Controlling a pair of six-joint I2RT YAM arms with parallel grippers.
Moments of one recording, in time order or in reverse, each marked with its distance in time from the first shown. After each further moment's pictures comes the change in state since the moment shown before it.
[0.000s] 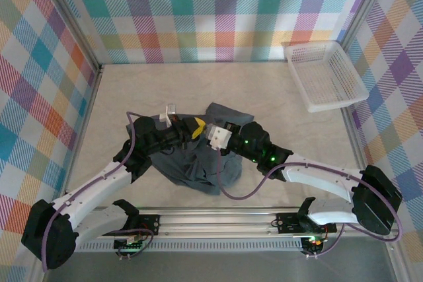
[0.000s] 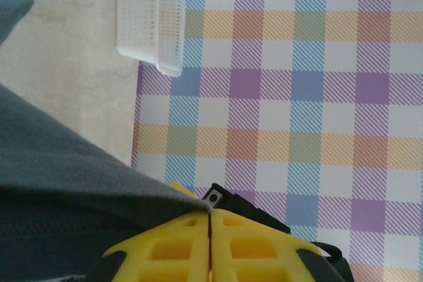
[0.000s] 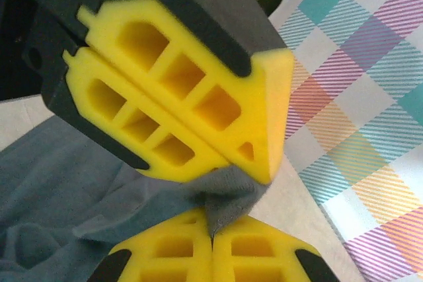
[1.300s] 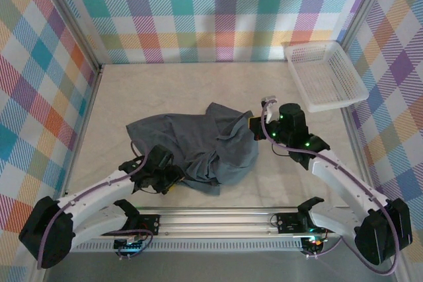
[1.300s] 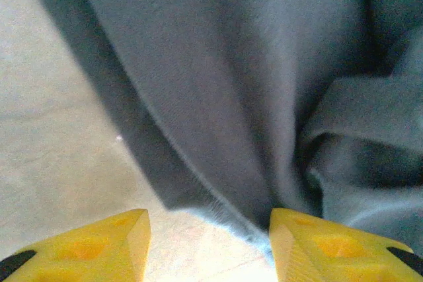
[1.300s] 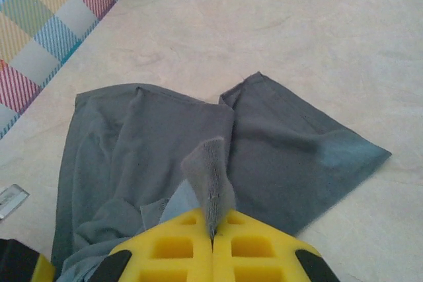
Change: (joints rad) left arm -0.108 0.005 -0.170 -0.850 -0.323 0.193; right arm -0.476 -0.203 0.036 -0.525 -0.223 0.892
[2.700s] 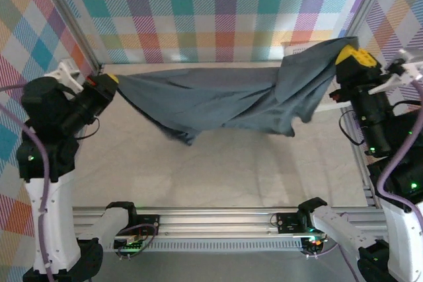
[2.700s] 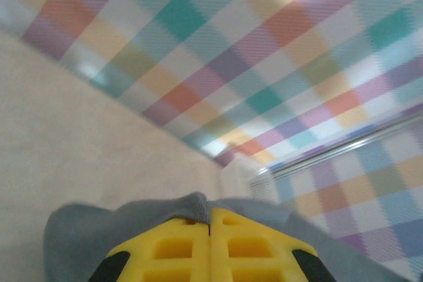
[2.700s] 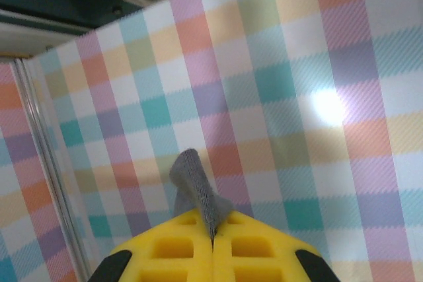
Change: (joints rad) left arm 0.673 -0.040 1.249 -0.362 0.155 0.502; right arm -0.083 -0.192 0.895 -0.235 0.365 -0.112
